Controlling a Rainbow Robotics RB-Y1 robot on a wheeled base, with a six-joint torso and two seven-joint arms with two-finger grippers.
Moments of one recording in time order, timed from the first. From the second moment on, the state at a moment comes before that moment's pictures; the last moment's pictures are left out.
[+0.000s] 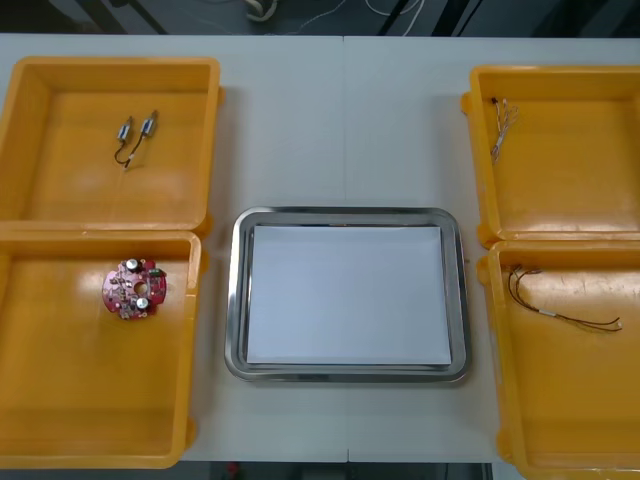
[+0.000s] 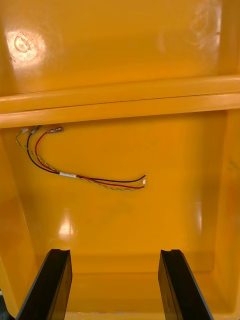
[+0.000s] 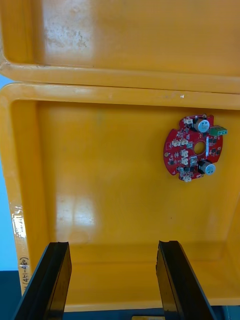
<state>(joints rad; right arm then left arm) -0.09 -0.87 -0.52 -2.13 -1.05 1.92 1.31 -0.09 0.87 0.52 -2.13 1.05 1.92 -1.31</state>
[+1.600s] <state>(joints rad) -0.09 -0.87 -0.52 -2.13 -1.05 1.92 1.31 -0.09 0.87 0.52 -2.13 1.05 1.92 -1.31</state>
